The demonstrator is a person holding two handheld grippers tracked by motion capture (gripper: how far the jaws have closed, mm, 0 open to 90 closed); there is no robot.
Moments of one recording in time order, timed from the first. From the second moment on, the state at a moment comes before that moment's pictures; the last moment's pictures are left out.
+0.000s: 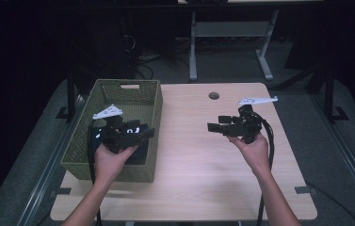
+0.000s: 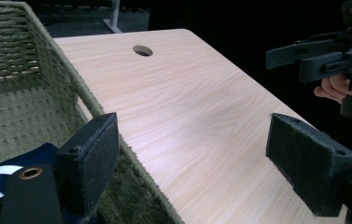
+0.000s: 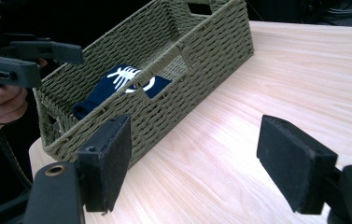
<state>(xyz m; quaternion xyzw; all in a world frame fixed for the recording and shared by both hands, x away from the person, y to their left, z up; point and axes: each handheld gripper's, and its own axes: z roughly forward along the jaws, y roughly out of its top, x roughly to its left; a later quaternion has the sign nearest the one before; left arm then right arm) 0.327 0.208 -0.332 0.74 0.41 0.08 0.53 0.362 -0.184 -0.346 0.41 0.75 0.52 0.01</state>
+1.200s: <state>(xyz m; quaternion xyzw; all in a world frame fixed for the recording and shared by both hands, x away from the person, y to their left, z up) 0.316 0.138 -0.339 0.76 0.37 0.06 0.54 0.338 -0.252 -0.363 0.44 0.73 0.52 0.03</state>
